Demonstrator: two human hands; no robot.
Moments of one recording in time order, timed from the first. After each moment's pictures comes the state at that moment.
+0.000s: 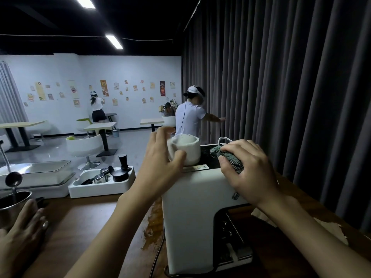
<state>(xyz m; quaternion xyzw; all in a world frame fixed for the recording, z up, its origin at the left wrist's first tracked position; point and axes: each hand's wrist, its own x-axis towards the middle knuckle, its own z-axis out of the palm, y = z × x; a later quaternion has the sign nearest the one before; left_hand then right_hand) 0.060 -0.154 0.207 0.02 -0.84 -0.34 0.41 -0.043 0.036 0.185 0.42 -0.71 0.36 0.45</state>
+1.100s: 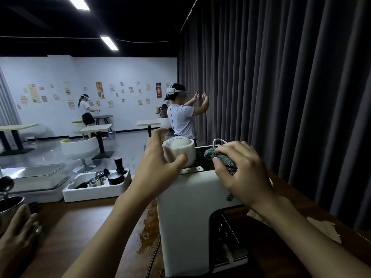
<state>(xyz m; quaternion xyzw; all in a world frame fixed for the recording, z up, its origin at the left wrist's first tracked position) 0.059 -0.150 0.210 0.04 -0.84 -0.39 0.38 -0.041 0.037 0.186 0.42 -0.71 0.36 0.44</state>
